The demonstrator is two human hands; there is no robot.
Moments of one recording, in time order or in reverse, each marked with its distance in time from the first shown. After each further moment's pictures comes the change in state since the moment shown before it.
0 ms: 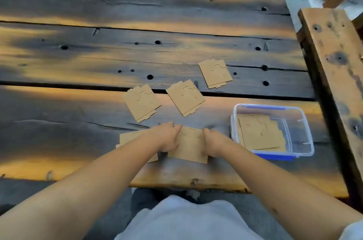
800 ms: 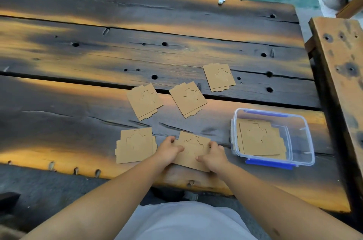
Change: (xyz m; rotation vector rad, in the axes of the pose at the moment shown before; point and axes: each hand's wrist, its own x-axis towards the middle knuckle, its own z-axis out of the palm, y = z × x) left_hand -0.006 0.032 0.066 -1.264 0.190 -0.464; right_hand -0.014 0.009 0.049 0.719 0.150 0.249
